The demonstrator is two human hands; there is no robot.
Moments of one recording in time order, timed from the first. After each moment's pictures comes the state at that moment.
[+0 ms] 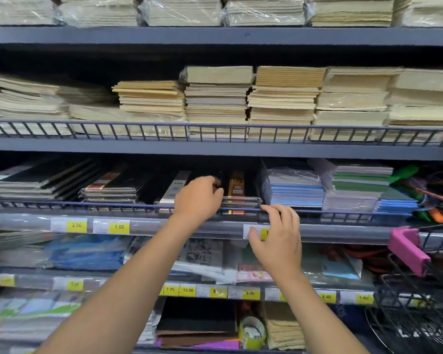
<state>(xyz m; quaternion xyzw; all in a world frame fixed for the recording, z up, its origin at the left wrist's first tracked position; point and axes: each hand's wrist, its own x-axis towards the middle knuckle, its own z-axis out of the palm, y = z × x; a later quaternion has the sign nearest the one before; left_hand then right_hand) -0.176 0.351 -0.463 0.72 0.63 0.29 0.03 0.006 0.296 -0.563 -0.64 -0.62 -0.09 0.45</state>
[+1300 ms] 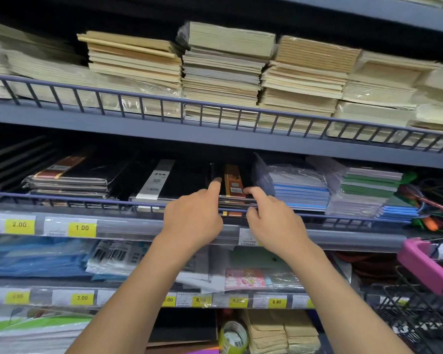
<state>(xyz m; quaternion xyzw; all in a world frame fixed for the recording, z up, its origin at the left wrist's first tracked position) -0.175 0.337 -0.485 0.78 0.59 0.21 -0.02 -0.005 0.319 -0.493 -0.68 -0.69 -0.04 0.23</state>
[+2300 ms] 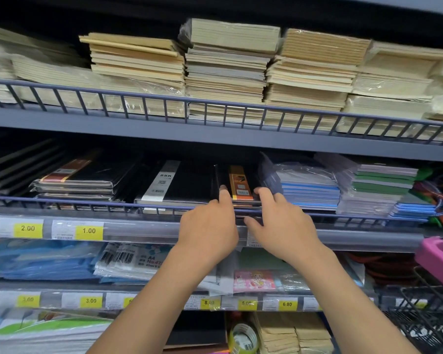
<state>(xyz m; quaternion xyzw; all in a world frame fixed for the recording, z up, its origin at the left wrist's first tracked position) -0.159 0.327 -0.496 0.78 0.60 0.17 -0.04 -0.009 0.318 -0.498 -0.69 -0.69 -0.11 0.18</state>
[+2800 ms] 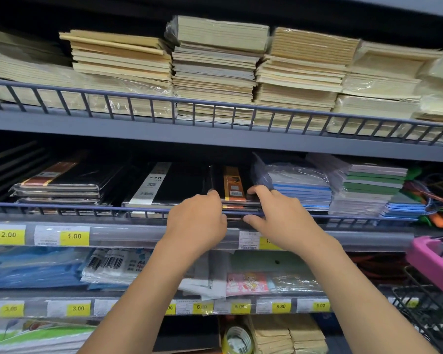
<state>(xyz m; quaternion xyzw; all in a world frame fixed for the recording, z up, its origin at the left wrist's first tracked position) -0.163 0.345 -0.489 0.77 0.60 0.19 -0.03 0.015 0.331 -0.484 -0.67 -0.72 -0.06 0.16</state>
